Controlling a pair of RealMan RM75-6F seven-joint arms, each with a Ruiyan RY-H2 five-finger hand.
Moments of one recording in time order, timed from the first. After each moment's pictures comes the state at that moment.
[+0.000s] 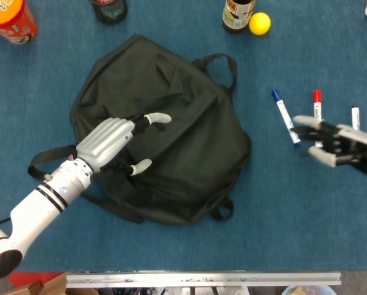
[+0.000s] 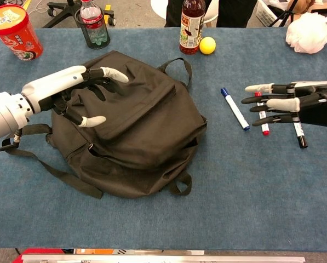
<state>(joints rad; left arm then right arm) -0.62 -1.25 -0.07 -1.83 1.43 0.90 -0.28 0.11 -1.13 0.86 -1.68 -0.56 -0.40 0.24</state>
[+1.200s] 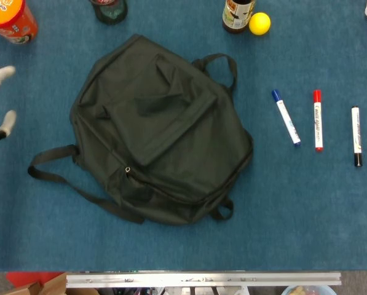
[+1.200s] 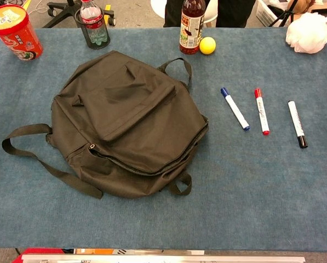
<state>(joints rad) -0.31 -1.26 -0.07 -1.46 1.38 1.44 -0.02 -0.08 -1.28 0.70 -1.61 -1.62 0.75 0.04</state>
